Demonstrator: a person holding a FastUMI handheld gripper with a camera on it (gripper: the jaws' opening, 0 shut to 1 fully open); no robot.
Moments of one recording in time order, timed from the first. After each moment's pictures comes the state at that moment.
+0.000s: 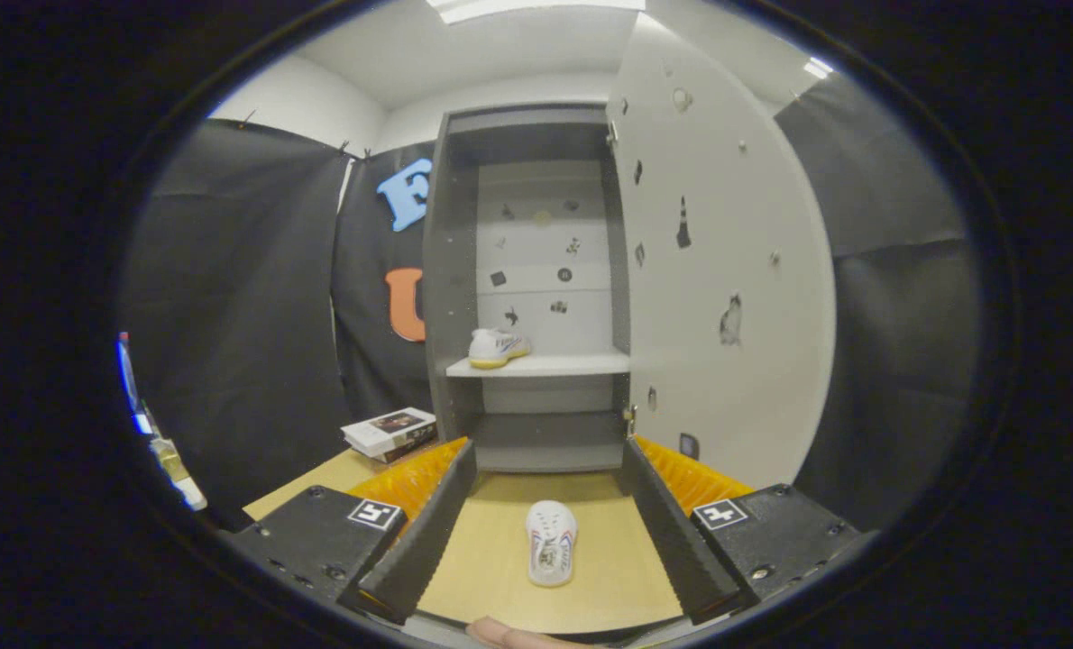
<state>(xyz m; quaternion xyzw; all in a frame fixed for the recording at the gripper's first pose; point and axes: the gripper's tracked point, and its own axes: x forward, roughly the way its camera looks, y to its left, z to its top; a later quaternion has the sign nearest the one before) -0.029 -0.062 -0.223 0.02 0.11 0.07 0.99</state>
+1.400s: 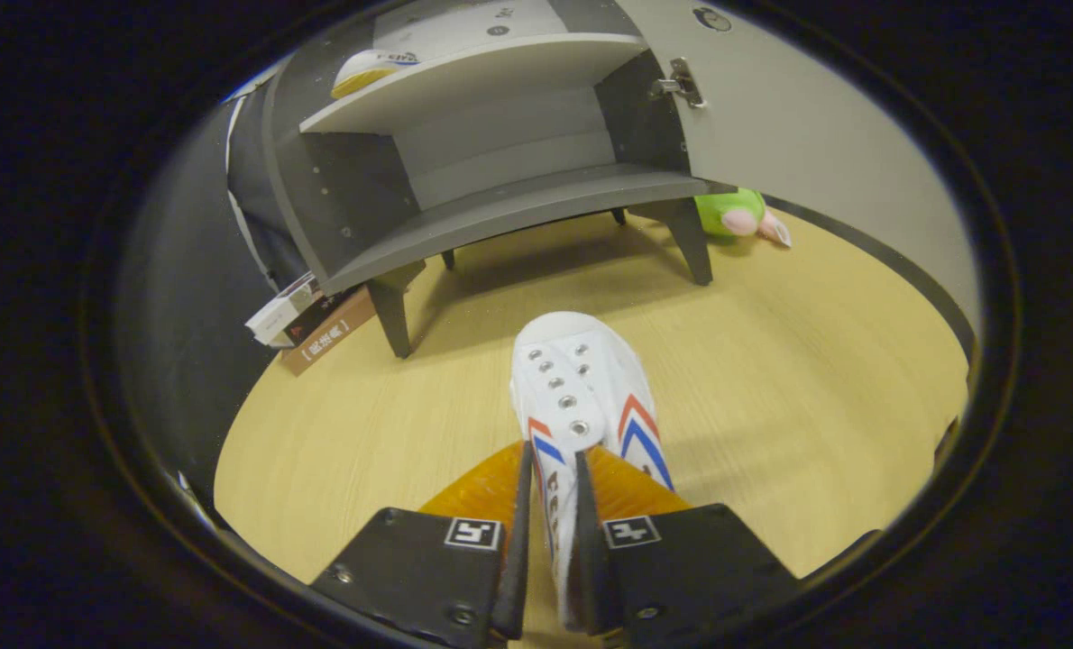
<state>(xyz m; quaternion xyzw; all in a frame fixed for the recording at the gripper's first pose) 0.110 -0.033 -0.527 0.12 0.37 0.03 0.92</state>
